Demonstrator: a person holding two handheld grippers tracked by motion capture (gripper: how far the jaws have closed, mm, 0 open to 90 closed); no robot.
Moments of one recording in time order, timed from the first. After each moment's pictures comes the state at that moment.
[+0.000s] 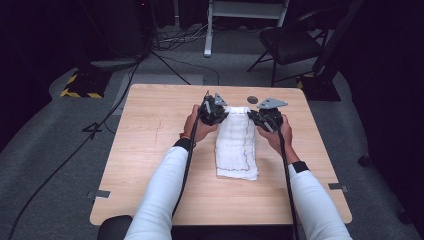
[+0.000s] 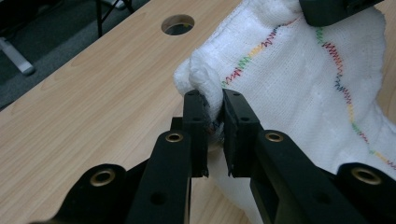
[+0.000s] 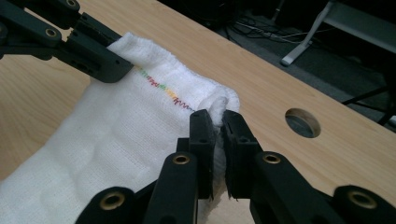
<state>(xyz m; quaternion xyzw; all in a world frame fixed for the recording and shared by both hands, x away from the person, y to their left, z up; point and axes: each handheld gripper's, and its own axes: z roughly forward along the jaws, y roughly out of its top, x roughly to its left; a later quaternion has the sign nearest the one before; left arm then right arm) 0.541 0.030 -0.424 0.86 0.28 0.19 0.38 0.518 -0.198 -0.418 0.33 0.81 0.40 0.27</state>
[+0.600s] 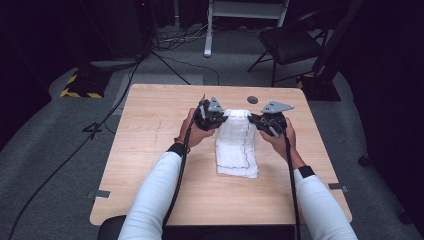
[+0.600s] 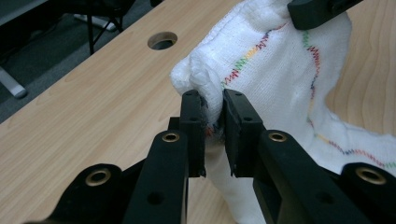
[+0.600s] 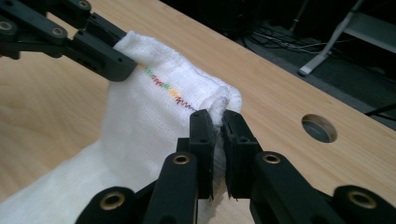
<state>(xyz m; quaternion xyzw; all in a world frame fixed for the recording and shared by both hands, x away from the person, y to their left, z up) 0.512 0.048 -0.422 0.85 0.24 0.18 0.43 0.497 -0.206 -0.411 0.30 0.82 0.43 0.24</state>
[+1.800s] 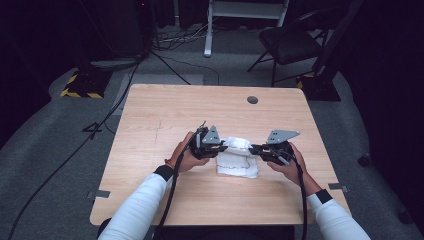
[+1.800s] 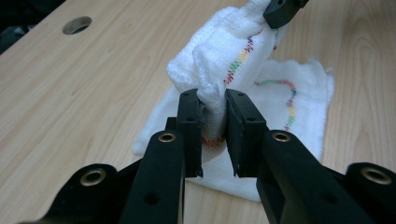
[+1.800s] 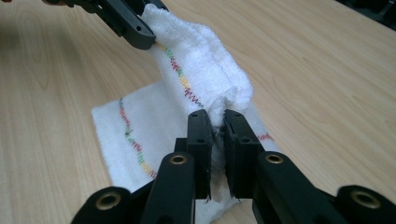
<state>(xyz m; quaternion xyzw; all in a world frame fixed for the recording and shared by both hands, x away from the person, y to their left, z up) 0.435 0.057 -0.445 0.89 0.14 0.14 0.41 0.426 -0.225 -0.441 0.22 0.87 0.42 0.14</state>
